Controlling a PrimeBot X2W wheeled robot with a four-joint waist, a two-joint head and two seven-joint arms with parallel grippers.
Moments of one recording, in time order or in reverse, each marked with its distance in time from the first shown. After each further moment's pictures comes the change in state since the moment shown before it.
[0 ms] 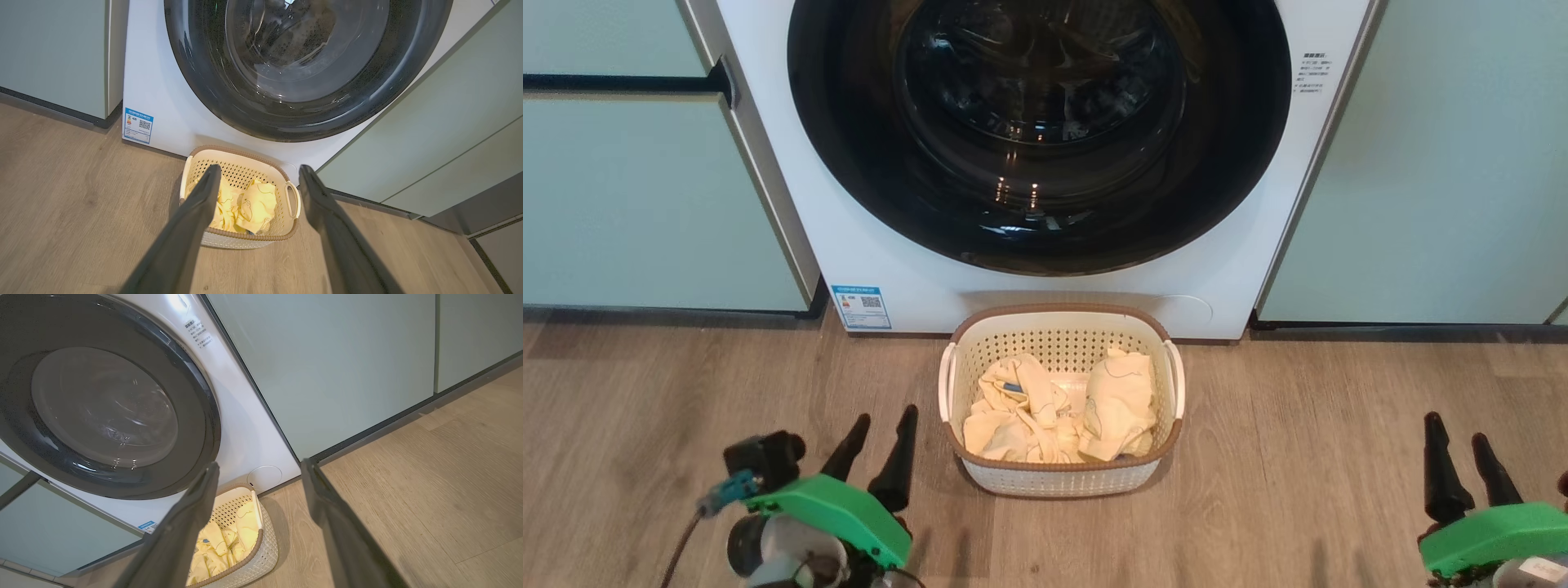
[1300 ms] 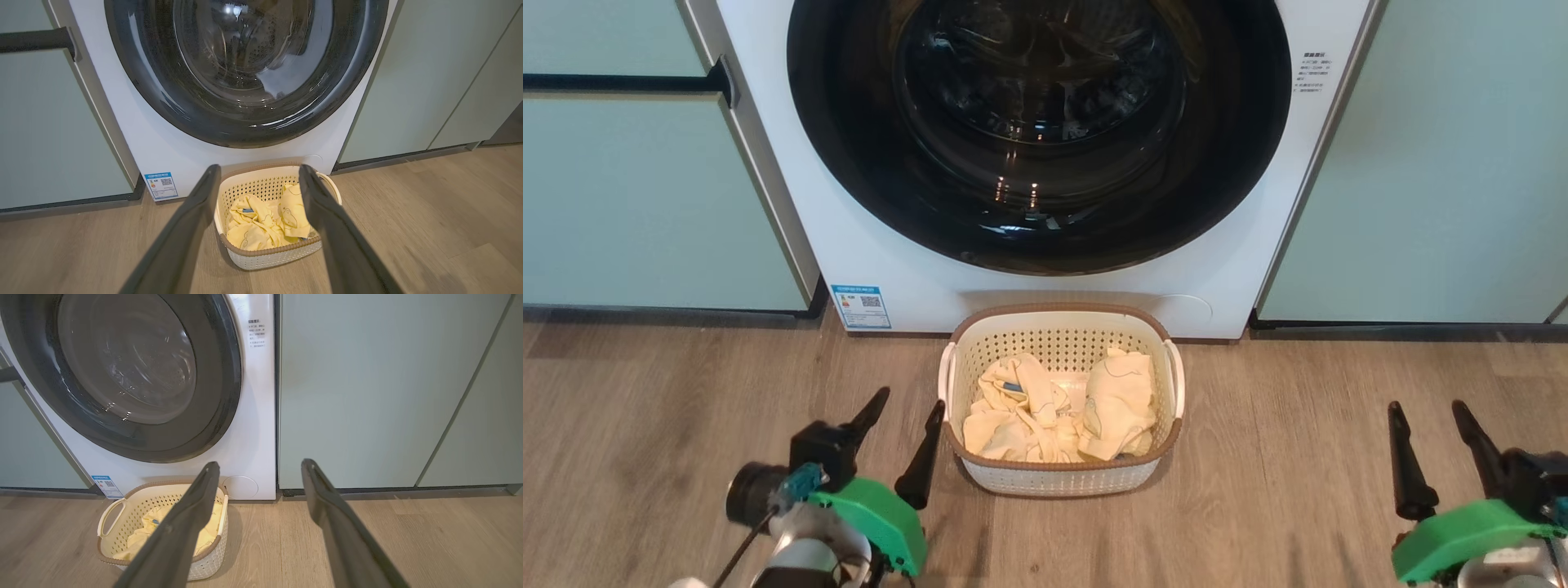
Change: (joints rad) left arm -0.048 0.016 -0.050 0.054 0.420 -0.002 -0.106; right arm -0.022 -0.020 0.057 0.005 -0.425 0.000 -0.108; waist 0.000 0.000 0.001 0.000
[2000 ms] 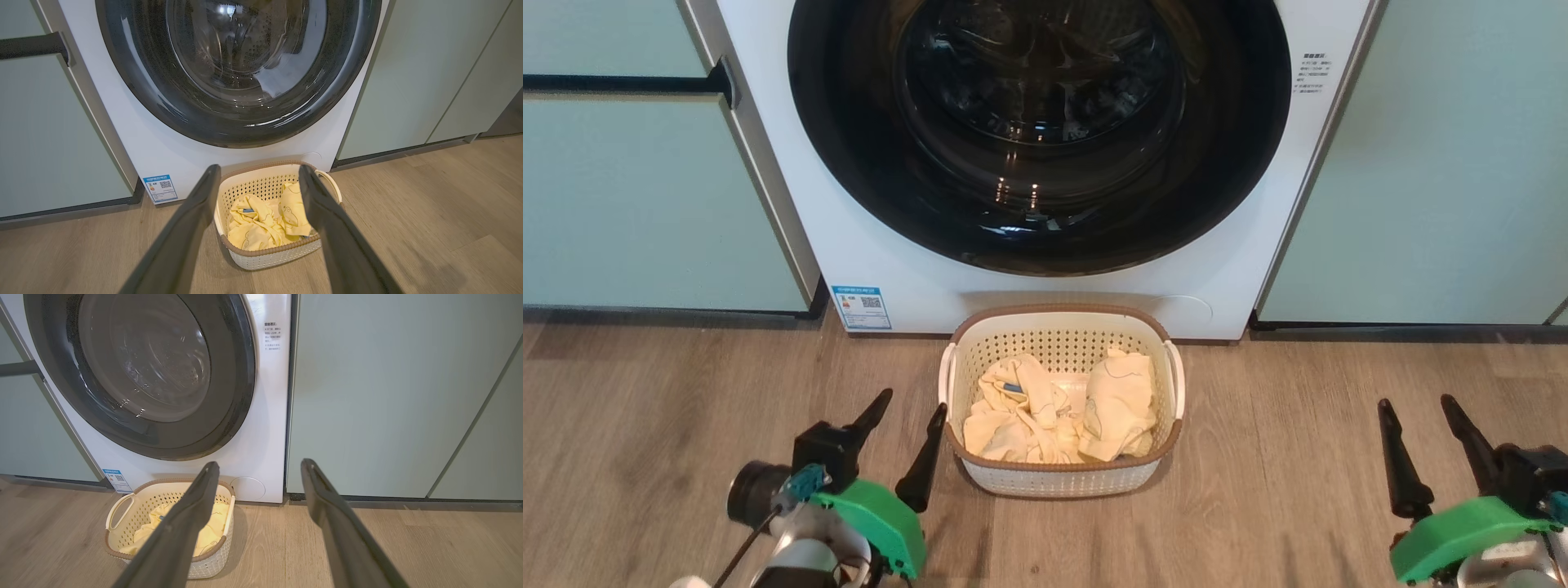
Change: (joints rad) left arm -0.016 -0.003 0.003 0.030 0.040 0.003 -0.012; right arm -0.017 -0.004 0.002 0.019 -0.037 0.000 -0.011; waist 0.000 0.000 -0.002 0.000
